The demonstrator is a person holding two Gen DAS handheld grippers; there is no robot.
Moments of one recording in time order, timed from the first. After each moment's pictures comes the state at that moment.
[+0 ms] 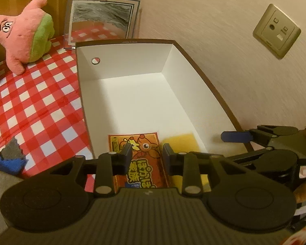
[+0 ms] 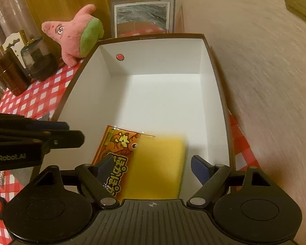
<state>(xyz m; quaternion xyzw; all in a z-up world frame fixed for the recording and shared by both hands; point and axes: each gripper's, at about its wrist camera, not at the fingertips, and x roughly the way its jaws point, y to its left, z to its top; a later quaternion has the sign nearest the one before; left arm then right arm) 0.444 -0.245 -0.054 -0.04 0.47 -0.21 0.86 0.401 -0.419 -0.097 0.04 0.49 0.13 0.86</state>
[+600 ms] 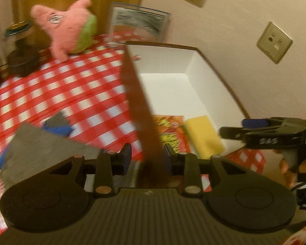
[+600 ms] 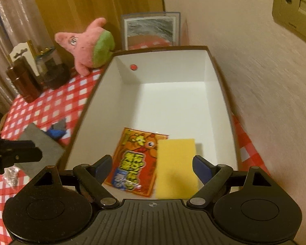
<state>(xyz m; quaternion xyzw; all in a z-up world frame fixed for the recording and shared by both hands) 0.362 -0.152 -0.030 -0.06 0.45 -0.15 0.88 0.357 -0.404 -0.071 0.05 0.45 0.14 0.88</state>
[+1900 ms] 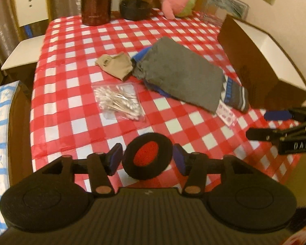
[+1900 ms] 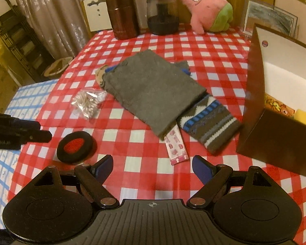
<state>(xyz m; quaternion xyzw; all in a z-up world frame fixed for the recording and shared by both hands) 0.191 0.034 -0.089 -0.06 0.49 -0.01 0.87 0.228 -0.194 -0.122 -0.04 0.46 0.31 0.83</state>
